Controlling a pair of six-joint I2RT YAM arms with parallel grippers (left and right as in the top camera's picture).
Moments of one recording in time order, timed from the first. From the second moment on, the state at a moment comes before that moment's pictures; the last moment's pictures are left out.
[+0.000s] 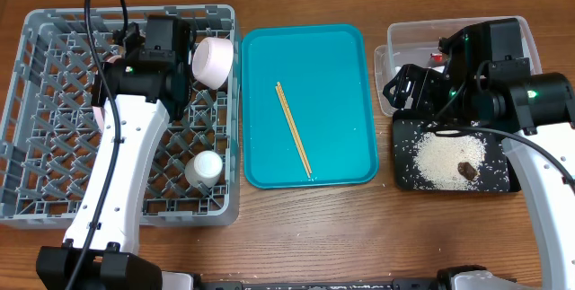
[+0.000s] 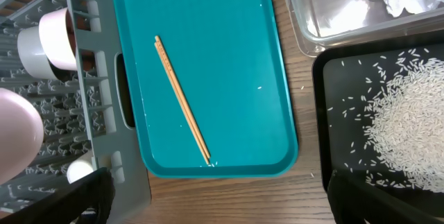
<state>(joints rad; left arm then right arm) -0.10 1.57 1.48 -1.12 -1.04 0.06 0.13 1.40 1.50 -1.19 -0.32 0.44</state>
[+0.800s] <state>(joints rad) -0.10 1.57 1.43 -1.07 -0.85 0.09 0.13 1.40 1.50 -1.19 -0.32 0.44</state>
